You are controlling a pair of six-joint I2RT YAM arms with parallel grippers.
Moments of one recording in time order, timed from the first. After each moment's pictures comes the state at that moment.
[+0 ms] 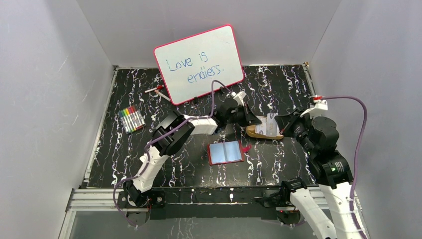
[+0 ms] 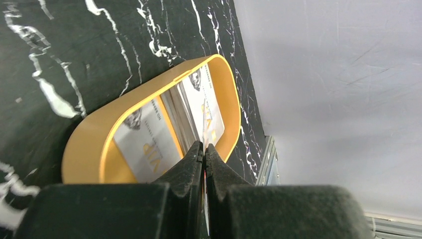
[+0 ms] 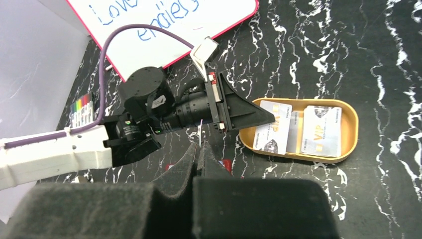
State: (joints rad) left arm -0.85 2.29 1.46 0.53 0.37 -1.02; right arm 0.29 0.55 0.91 -0.63 -0.04 0.48
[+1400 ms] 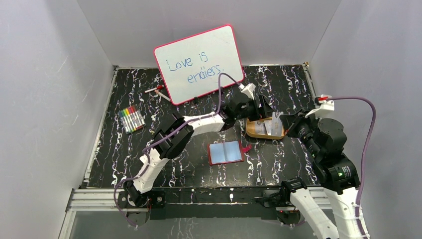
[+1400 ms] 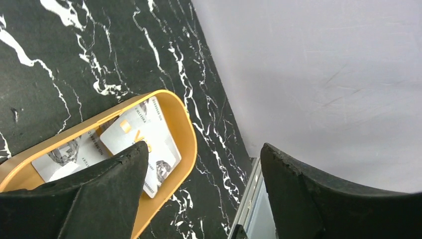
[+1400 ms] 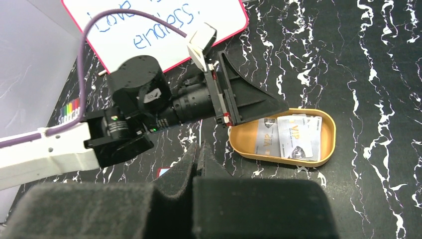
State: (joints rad) left arm -0.93 2.31 1.68 0.38 0.24 -1.00; right arm 0.30 0.54 1.00 -0.70 0.01 0.41
